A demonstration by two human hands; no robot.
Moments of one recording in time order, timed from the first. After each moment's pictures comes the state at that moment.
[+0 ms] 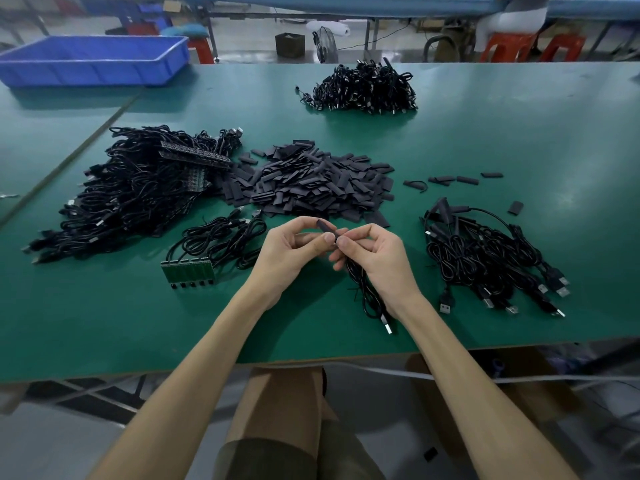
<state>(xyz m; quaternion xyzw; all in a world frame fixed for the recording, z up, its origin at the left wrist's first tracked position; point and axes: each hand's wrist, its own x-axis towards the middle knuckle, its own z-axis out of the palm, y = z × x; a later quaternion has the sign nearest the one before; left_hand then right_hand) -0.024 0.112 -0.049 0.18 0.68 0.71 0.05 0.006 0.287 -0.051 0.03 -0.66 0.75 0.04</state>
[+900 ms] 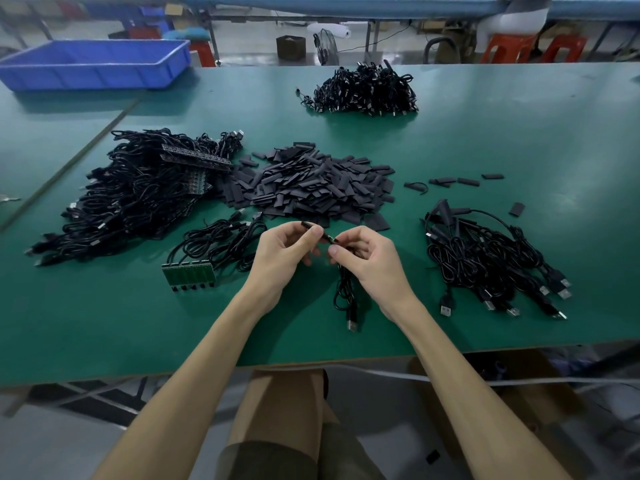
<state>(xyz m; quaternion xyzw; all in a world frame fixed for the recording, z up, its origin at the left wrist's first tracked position) -0.029 0.109 -0.055 0.10 0.71 0.70 -0.01 0.002 0.283 -0.057 0.03 -0.76 0.65 0.07</state>
